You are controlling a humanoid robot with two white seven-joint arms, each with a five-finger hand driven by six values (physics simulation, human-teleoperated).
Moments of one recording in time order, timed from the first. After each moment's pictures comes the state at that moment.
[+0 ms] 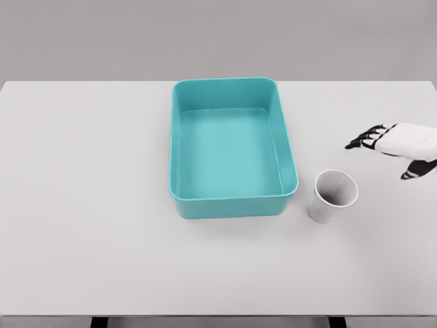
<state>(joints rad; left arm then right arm) 0.05 0.00 -0.12 -0.08 0.23 -0.03 -0.08 -0.56 -1.10 0.64 -1.53 0.34 -0.46 0.54</state>
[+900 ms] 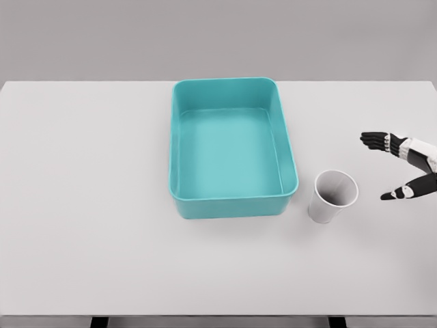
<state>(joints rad) 0.05 0.00 -0.12 -0.08 0.23 -0.03 -0.08 -0.35 -1.08 0.67 -1.27 -0.73 -0.54 0.61</state>
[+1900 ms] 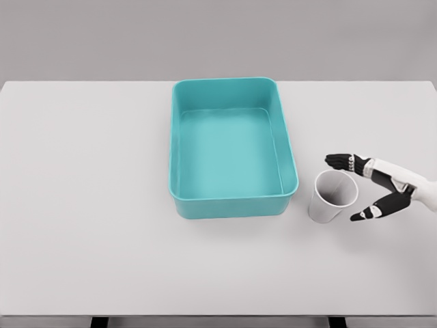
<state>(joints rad) 0.05 0.00 -0.12 -0.08 0.23 -0.03 -0.08 -0.35 -1.02 0.76 -1.33 -0.73 -0.57 0.61</state>
